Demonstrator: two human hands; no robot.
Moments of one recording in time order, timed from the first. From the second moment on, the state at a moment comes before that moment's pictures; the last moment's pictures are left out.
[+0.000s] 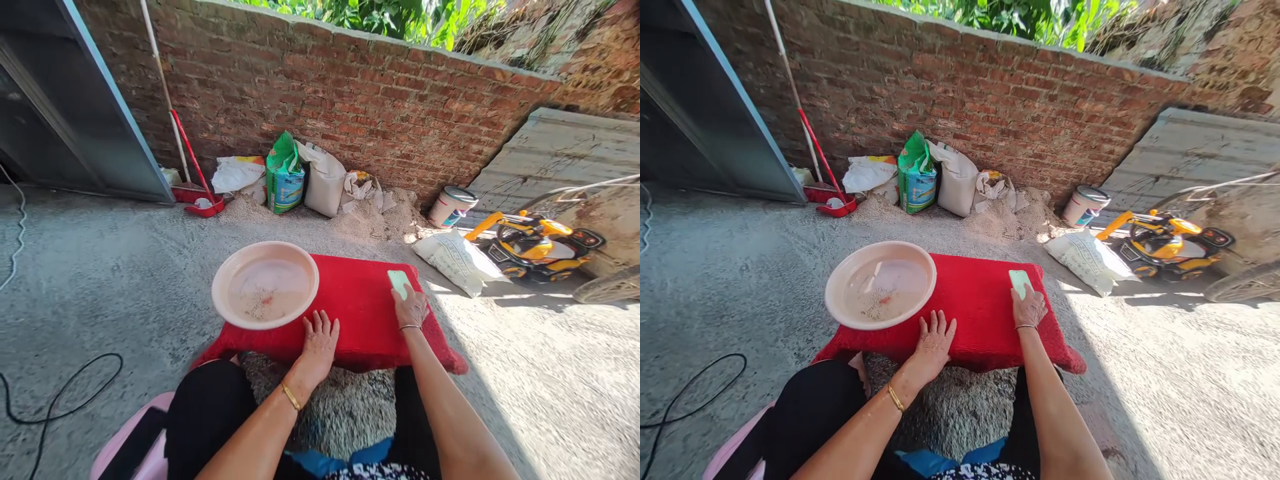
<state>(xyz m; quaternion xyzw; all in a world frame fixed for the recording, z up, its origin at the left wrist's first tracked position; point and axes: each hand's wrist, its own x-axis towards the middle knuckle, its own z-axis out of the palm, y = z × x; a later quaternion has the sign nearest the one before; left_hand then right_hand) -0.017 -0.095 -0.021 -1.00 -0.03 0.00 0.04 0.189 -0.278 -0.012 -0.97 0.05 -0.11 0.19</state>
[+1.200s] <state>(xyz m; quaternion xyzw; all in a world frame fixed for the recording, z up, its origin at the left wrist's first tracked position) -0.022 -0.084 -0.019 -1.00 -0.09 0.03 0.02 0.122 -0.330 -0.015 -0.99 0.01 -0.10 0.12</state>
